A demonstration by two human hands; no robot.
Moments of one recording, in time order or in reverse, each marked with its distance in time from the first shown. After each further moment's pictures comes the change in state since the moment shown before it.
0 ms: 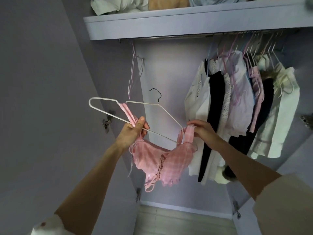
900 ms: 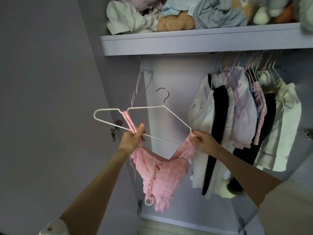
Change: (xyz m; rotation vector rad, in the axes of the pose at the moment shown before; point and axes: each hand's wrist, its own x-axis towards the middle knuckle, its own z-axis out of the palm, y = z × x) left_hand 0.008 -0.003 -0.017 0.130 0.228 -0.148; right_hand -0.002 -0.010 0.008 -0.548 -0.056 -0.201
